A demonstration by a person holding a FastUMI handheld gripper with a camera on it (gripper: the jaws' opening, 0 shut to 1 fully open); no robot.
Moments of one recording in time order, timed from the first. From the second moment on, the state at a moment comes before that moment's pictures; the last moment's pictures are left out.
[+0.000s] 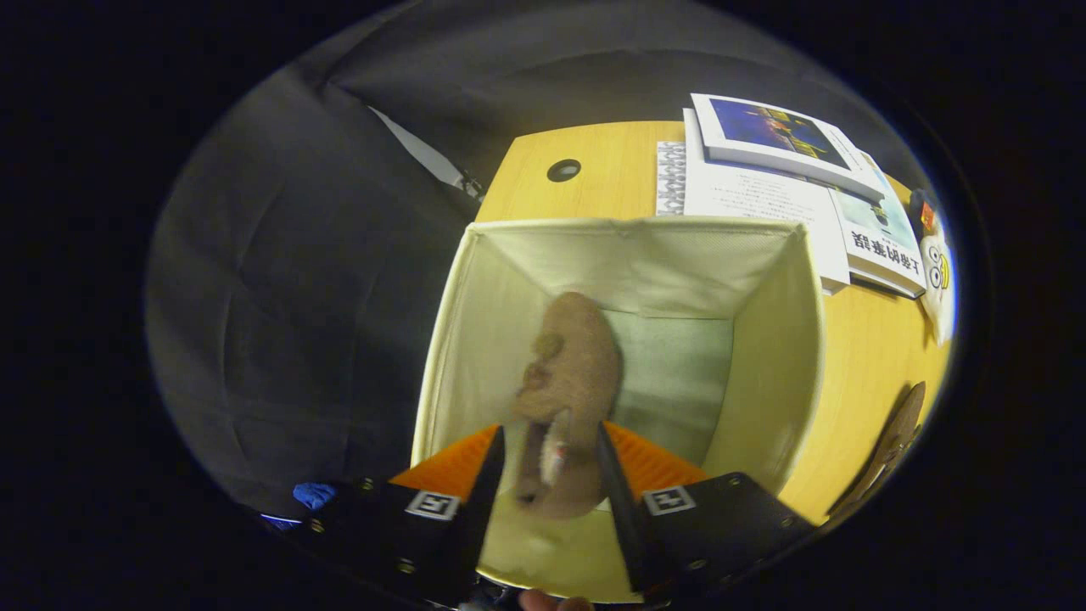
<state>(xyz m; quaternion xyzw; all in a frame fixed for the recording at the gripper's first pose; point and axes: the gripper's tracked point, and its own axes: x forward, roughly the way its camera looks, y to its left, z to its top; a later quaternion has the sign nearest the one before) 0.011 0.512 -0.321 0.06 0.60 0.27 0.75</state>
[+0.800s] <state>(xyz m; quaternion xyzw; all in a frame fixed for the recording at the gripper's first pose) 0.033 0.405 -0.229 0.09 0.48 0.31 0.81</state>
